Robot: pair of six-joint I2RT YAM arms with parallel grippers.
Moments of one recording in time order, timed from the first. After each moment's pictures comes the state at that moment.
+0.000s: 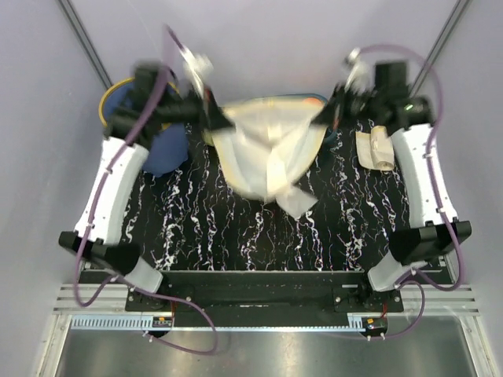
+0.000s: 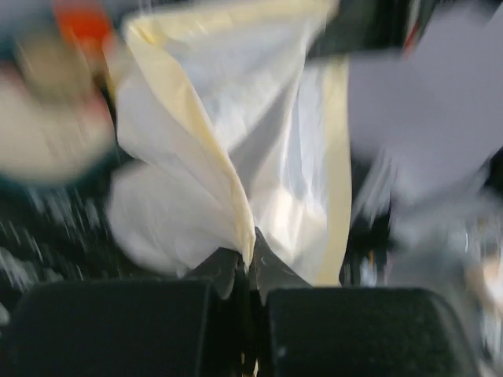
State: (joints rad) left arm -0.36 1.47 1.84 -0.94 0.73 -0.10; right arm 0.18 1.57 1.84 -0.99 -0.69 0.22
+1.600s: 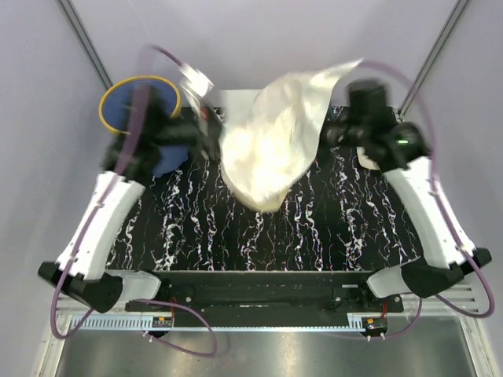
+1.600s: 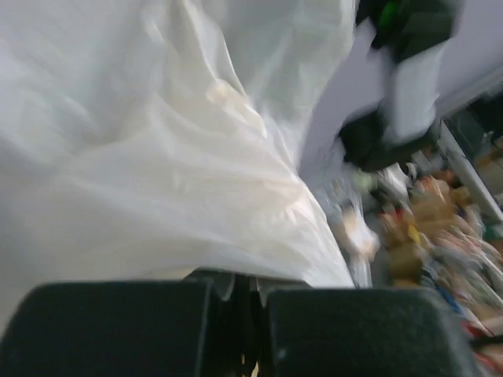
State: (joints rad) left arm -0.46 1.28 1.48 -0.63 1.01 -0.43; right arm 0.49 1.40 1.66 -0.97 -0.66 0.08
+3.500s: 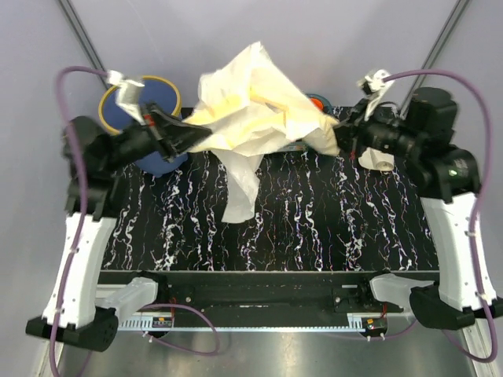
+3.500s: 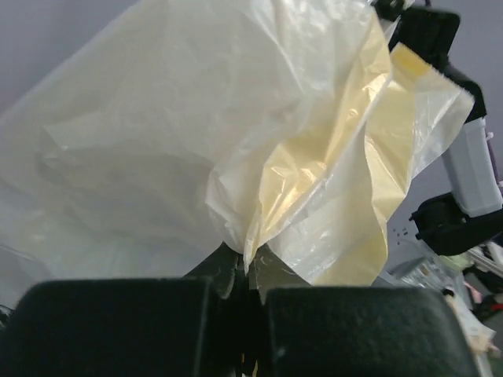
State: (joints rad) left arm -0.17 1.02 1.50 -0.13 0.91 -0.61; right arm 0.26 1.21 1.87 -0.86 -0.62 -0.07
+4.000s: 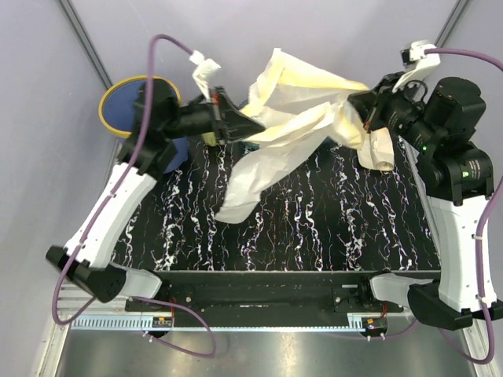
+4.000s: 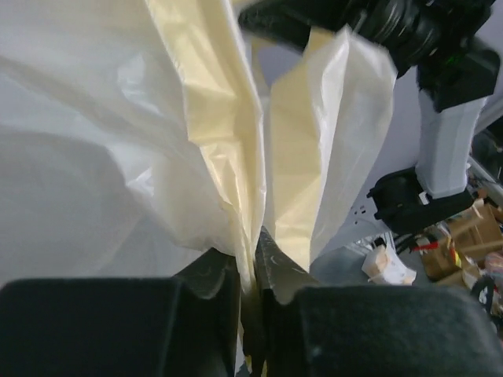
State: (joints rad) left arm -0.43 1.31 1.63 -0.18 0.91 -0.61; right arm 0.23 1.23 1.91 -0.76 -0.37 0.13
